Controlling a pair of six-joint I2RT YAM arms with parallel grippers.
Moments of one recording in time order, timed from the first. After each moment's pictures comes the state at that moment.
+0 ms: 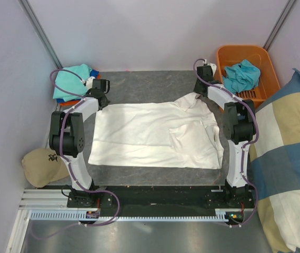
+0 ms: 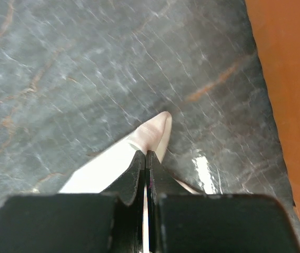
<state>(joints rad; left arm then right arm) -0.10 1.92 1.31 -0.22 -0.39 -0.55 0.18 2.21 1.74 -0.26 0.30 0.38</state>
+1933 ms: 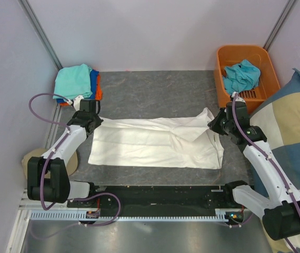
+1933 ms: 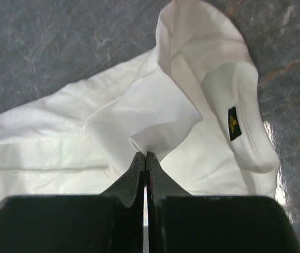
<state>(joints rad) -0.10 1.35 0.85 -0.33 -0.33 -0.65 0.20 1.02 0.92 -0.58 0.02 0.60</state>
